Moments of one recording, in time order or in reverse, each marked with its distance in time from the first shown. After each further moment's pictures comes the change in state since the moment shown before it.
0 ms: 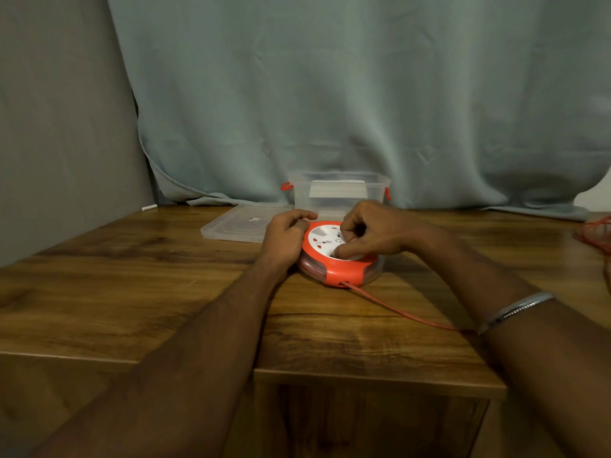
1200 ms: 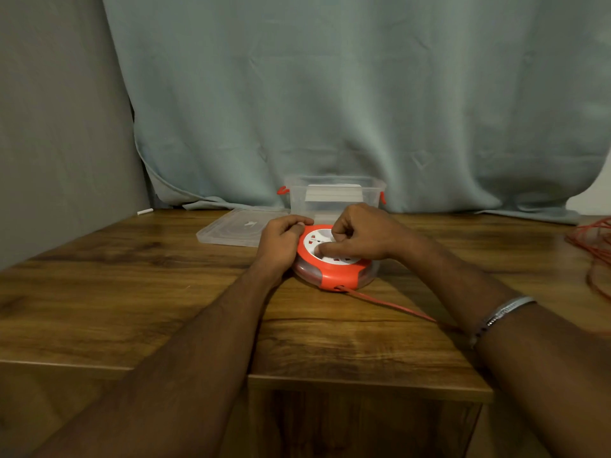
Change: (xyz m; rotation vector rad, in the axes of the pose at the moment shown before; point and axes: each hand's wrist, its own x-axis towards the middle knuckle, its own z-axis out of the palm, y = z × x) left_hand 0.002 -0.001 -0.001 0.011 -0.005 0.002; right_hand 0.006 -0.007 0.010 -0.100 0.150 0.058
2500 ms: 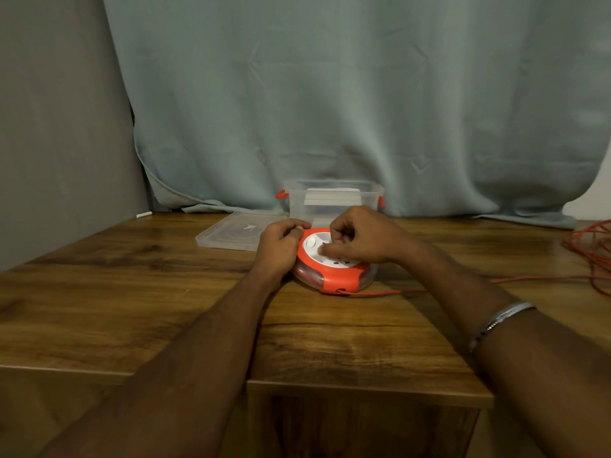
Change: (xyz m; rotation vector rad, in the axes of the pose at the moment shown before) left_hand 0.002 -0.002 0.001 0.014 0.029 0.019; right_hand -0.001 0.002 -0.002 0.081 0.054 -0.004
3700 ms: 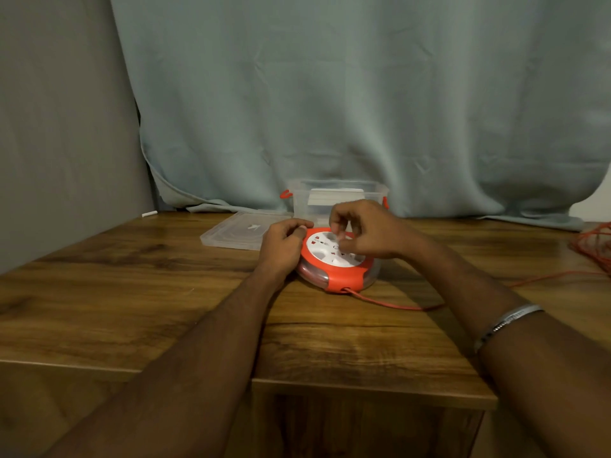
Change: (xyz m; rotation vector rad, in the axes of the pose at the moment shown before) left_hand -0.004 0.006 -0.002 0.038 0.015 -0.037; right_hand 0.002 0.002 -0.007 0.032 0.009 -0.048
